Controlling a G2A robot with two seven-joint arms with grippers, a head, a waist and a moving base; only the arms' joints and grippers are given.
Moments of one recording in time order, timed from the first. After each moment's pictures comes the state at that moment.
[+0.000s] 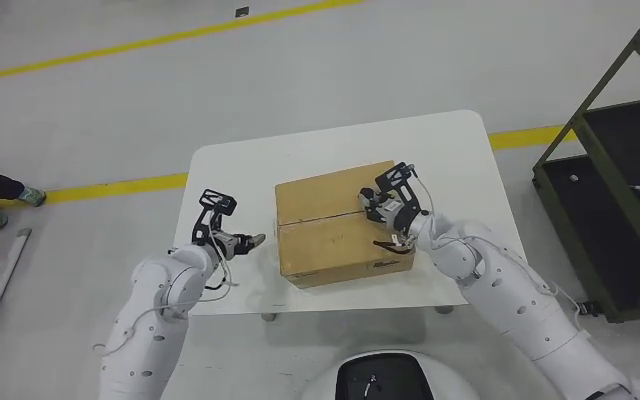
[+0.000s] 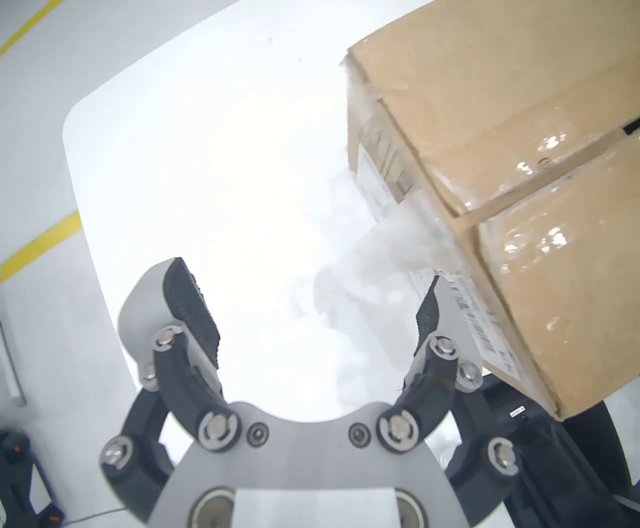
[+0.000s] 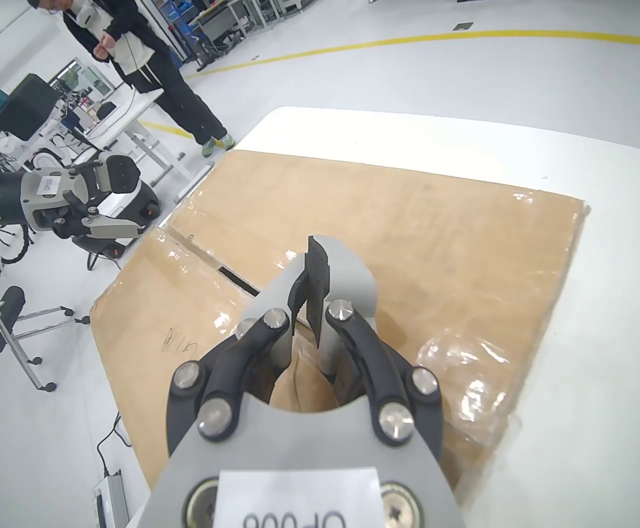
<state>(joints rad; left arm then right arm) 1.06 -0.96 -1.34 -1.65 1.00 -0.18 -0.85 -0.89 -1.29 1.01 -1.33 -0.78 -0.25 0.32</state>
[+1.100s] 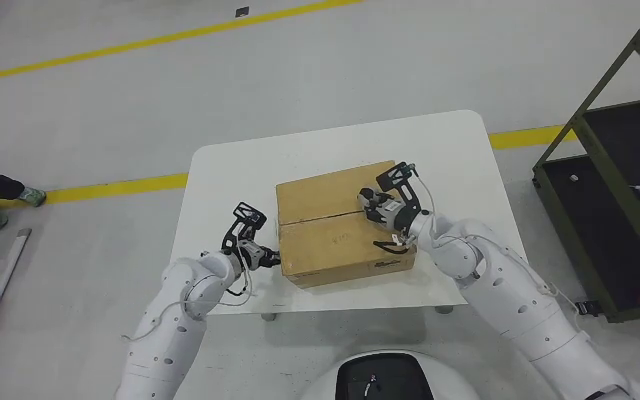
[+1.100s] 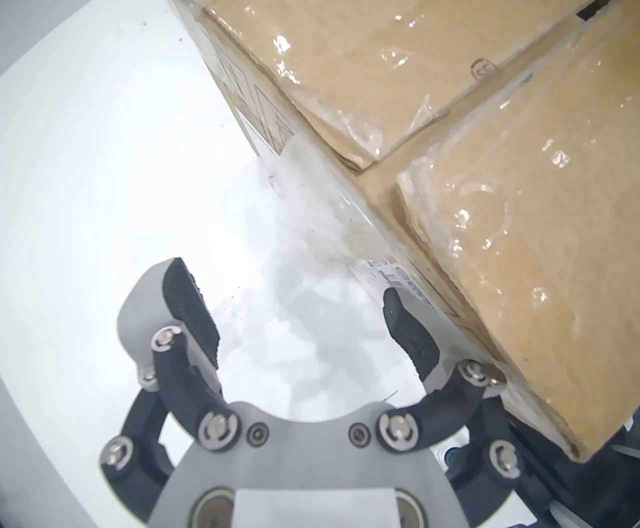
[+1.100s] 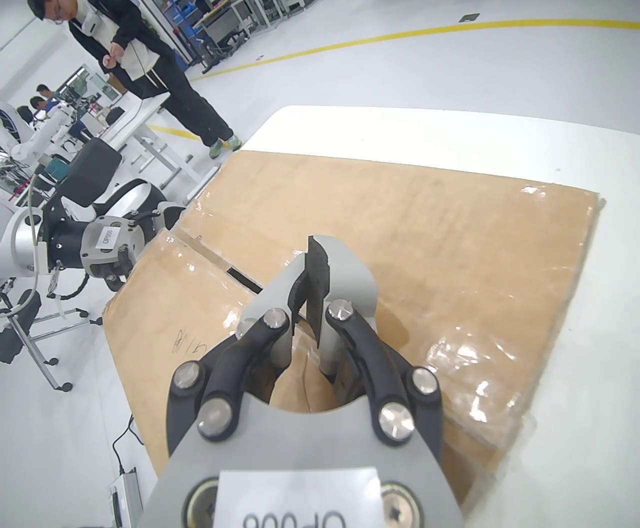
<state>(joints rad) 0.99 -0.99 -1.17 -1.43 0.96 -0.40 -0.63 -0.90 -1.31 1.04 -1.33 -0.76 -0.26 0.34</state>
